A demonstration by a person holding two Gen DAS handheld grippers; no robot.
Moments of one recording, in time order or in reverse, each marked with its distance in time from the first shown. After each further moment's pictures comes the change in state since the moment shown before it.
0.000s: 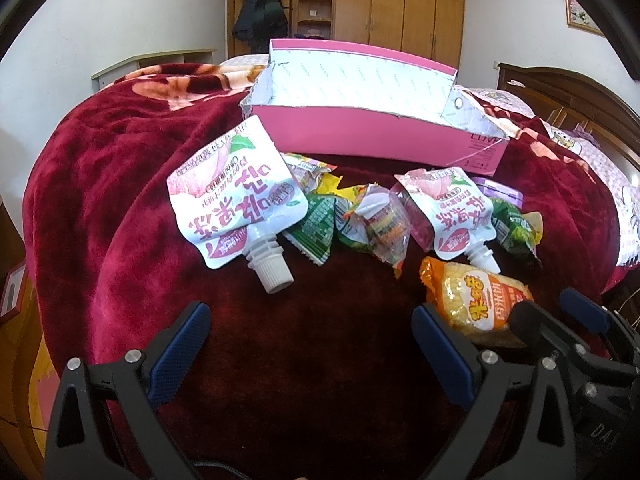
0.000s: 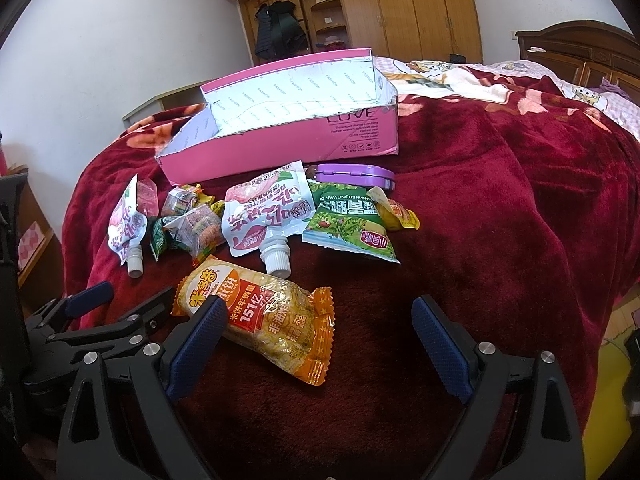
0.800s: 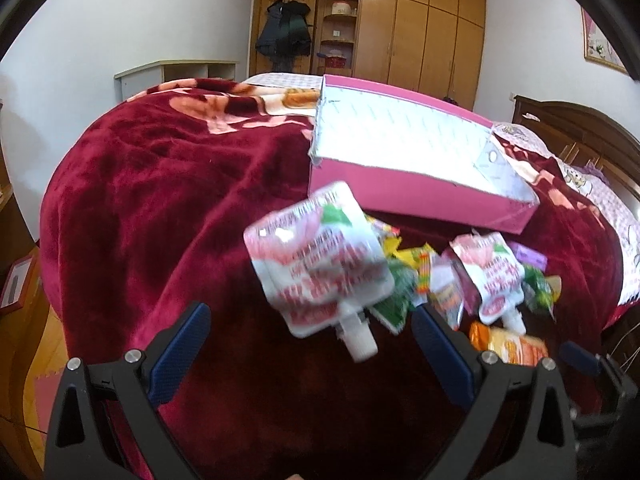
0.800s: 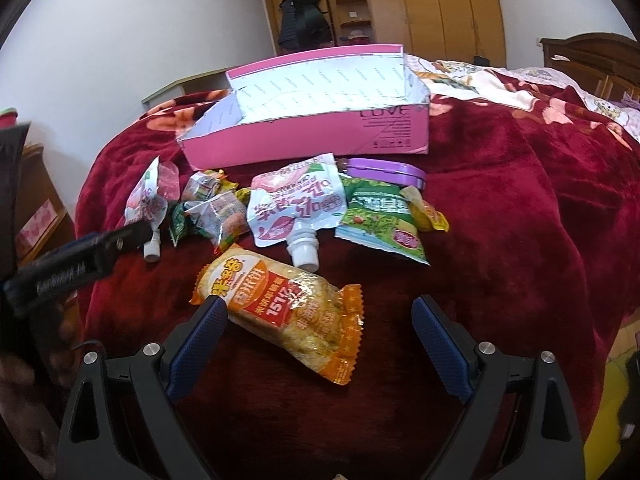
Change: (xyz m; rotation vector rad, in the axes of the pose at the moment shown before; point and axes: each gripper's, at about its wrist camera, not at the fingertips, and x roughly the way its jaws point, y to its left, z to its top) left arm -0.007 0.047 0.037 -0.088 -0.060 0.013; right arm 0.002 0.016 0.003 -0.073 0.035 0.061
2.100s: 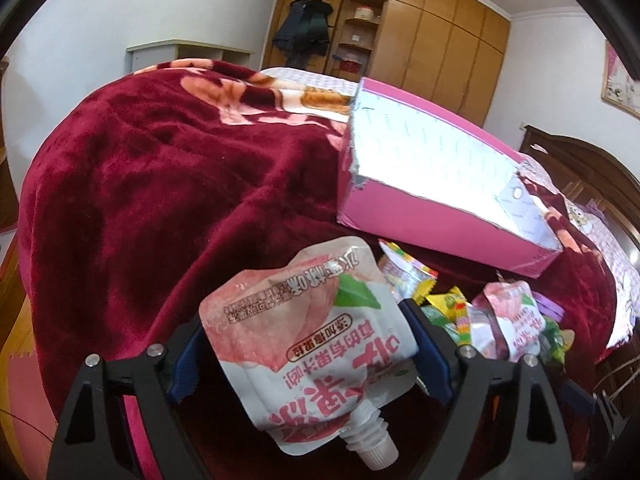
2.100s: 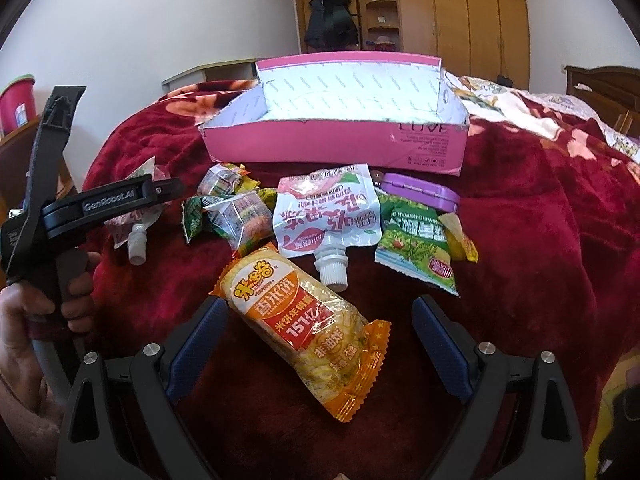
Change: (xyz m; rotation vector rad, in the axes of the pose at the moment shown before) left arm 0.031 0.031 0.016 -0.107 -0.001 -0.050; right arm 0.008 0.019 0.010 -0.122 -0.013 0.005
